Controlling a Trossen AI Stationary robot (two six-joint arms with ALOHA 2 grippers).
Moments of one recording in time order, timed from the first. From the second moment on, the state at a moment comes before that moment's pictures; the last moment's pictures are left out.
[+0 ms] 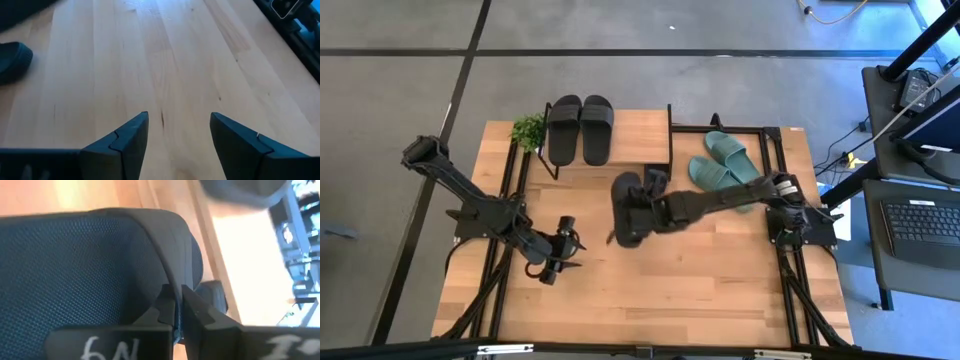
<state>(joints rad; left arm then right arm) -0.62 1.06 0.57 -0.28 -0.36 -0.23 0.18 2.05 1.84 -0.93 0.77 0.16</state>
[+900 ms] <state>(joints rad) -0.66 1.06 0.54 -0.30 -0.38 -0.26 0.04 2.31 1.84 -0.82 0.72 0.10</state>
